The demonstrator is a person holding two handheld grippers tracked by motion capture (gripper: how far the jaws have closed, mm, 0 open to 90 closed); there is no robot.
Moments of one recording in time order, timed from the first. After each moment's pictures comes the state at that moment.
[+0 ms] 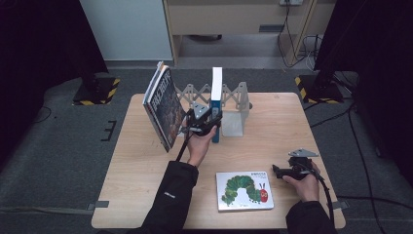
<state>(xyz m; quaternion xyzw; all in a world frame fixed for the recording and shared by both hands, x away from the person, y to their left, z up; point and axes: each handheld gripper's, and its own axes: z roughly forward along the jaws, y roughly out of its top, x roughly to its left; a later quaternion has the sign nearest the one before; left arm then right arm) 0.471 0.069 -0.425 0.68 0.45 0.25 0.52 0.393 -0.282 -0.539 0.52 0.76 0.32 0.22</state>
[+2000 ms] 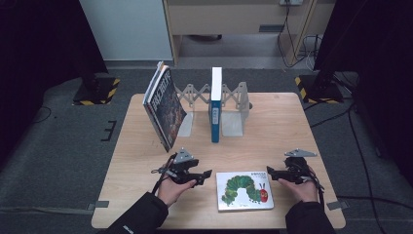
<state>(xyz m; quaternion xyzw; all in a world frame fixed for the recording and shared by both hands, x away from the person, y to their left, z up) 0.357 0.127 -0.491 0.80 0.38 0.08 0.45 0.372 -0.253 -0.505 0.52 0.76 0.35 0.18</state>
